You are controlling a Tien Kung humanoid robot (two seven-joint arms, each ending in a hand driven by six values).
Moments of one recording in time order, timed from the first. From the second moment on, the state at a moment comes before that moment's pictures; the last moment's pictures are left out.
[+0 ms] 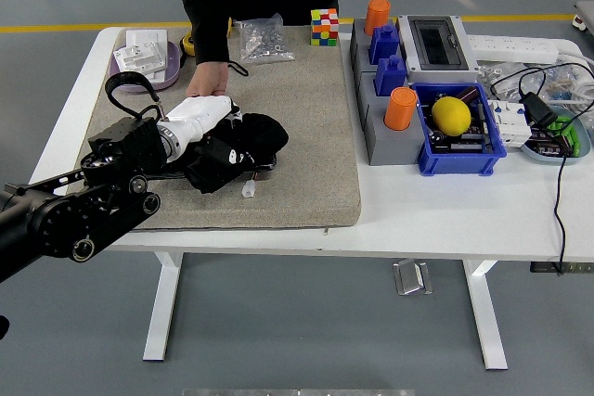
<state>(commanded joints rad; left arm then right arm) -0.80 0.30 -0.53 -1.03 1.71 0.05 0.24 0.12 -0.41 0.07 0.21 -0.38 0.03 -0.11</state>
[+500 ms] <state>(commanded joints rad) -0.78 0.35 -0.54 -1.04 1.72 0.05 0.24 0.10 -0.40 0.06 0.20 -0.36 0.03 -0.11</state>
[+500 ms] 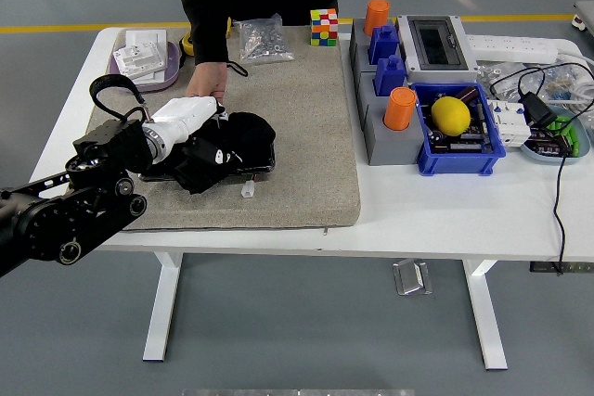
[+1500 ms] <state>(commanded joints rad) -0.72 0.48 -0.58 -1.03 1.73 0.06 0.23 0.08 -0.39 0.06 0.20 -0.32 0.03 -0.10</state>
